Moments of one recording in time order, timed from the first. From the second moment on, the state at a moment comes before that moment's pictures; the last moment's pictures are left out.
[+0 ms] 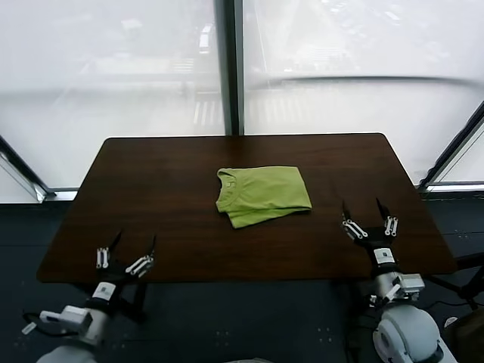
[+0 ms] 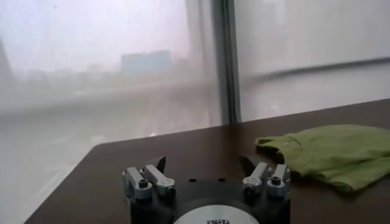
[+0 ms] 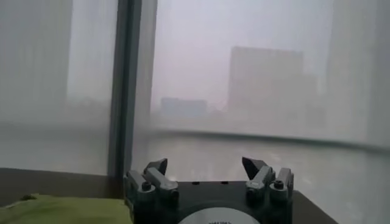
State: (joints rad) left arm 1.94 -1.18 -0.72 -2.19 -0.25 -0.07 0.06; right arm -1.68 1.05 0.57 2.06 0.36 0.21 0.21
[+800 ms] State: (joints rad) left arm 2.09 -1.28 -0.79 -2.23 -0.25 -0.08 0.05; right arm -1.78 1.06 0.52 2.07 0.35 0.20 0.21
